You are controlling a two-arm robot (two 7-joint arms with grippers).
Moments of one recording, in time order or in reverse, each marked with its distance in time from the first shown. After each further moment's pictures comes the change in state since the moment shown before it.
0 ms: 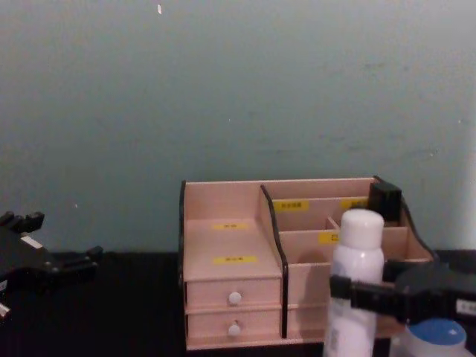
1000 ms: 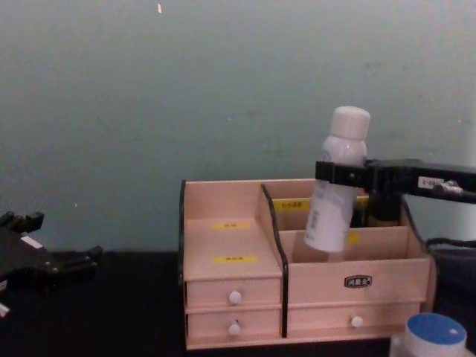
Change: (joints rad) left arm 0.000 0.000 0.000 0.000 0.000 0.000 0.000; right arm 0.233 -0.073 -0.021 0.120 0.085 0.059 -0.076
